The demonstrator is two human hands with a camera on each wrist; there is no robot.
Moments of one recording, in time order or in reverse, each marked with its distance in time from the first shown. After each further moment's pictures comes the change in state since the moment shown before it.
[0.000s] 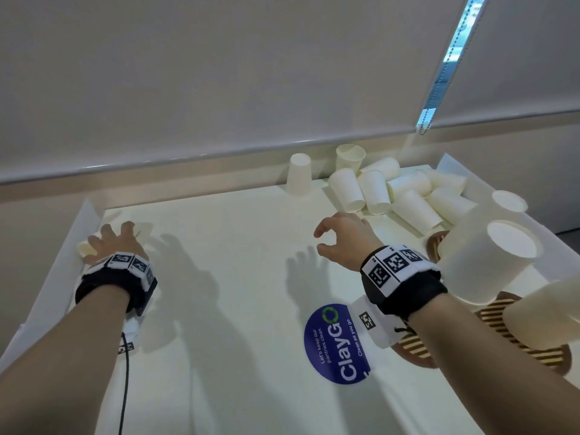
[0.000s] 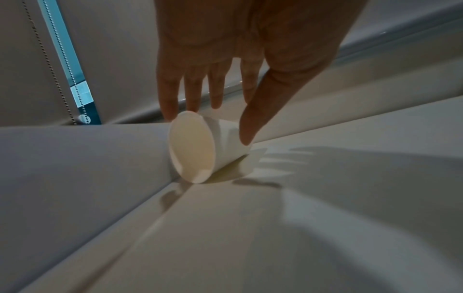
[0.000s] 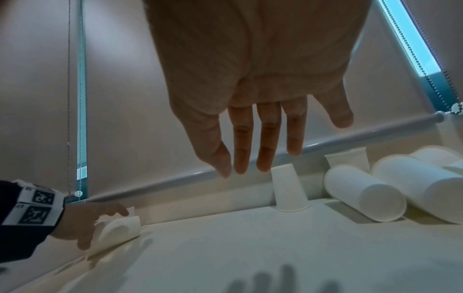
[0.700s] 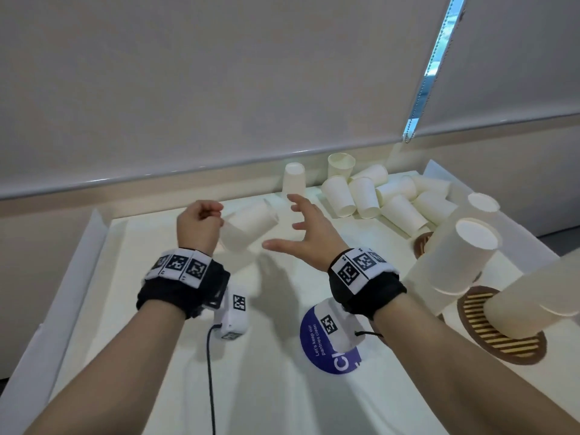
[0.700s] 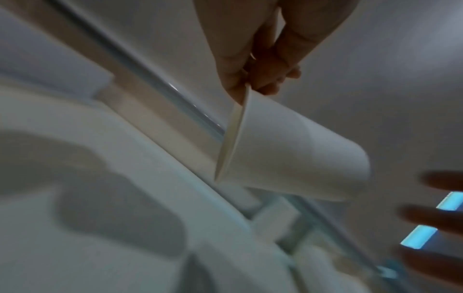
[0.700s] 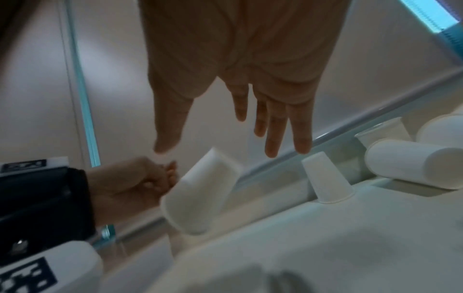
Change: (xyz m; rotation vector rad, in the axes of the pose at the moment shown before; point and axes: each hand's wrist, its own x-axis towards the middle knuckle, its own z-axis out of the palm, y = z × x) left_hand -0.083 0.111 -0.046 -1.310 -0.023 0.144; right_hand -0.016 -0.046 -0.001 0.688 0.057 -0.074
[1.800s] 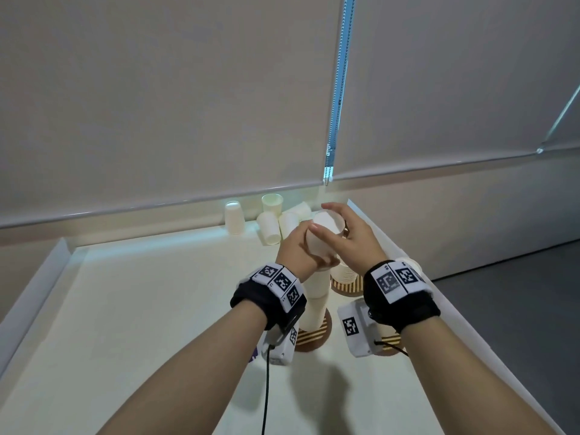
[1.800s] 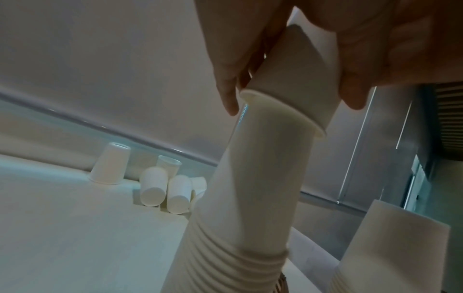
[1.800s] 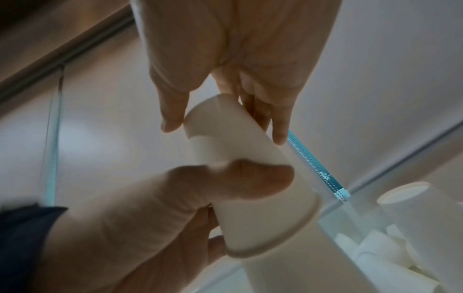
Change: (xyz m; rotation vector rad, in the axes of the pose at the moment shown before) left_hand -0.237 0.137 0.199 0.229 -0.631 0.189; right_hand -0.144 0.019 -0.225 0.007 0.337 -0.125
